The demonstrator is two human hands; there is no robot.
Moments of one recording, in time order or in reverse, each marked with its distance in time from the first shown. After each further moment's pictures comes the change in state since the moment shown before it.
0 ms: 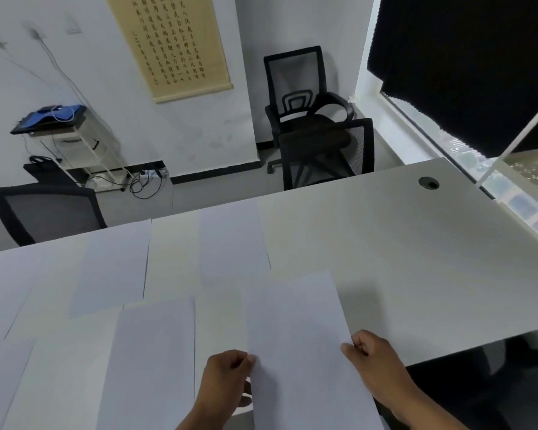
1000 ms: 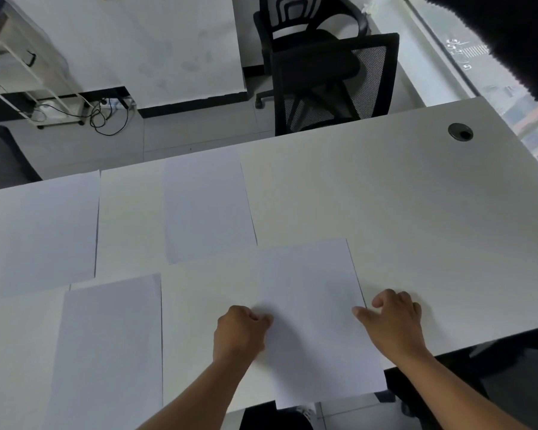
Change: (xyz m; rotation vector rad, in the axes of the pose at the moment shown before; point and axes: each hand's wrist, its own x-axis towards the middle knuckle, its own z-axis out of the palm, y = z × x) left_hand 0.111 0.022 0.071 0.425 0.052 -0.162; right_hand 0.110 0.043 -0.009 -0.354 0.160 0.246
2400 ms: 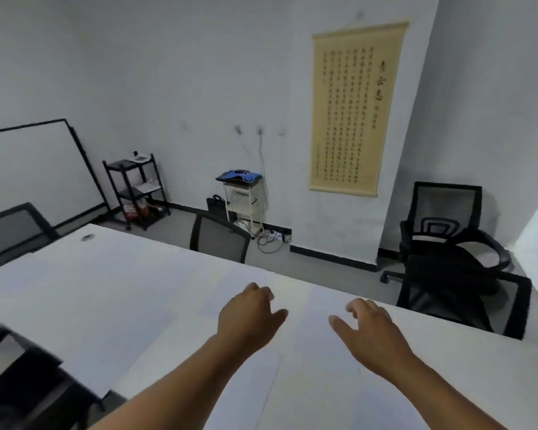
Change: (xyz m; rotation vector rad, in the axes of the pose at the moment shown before) left_hand -0.229 0.006 -0.261 0.234 0.754 0.308; right_hand -0.183 -0.285 -0.130 -0.165 0.017 -1.038
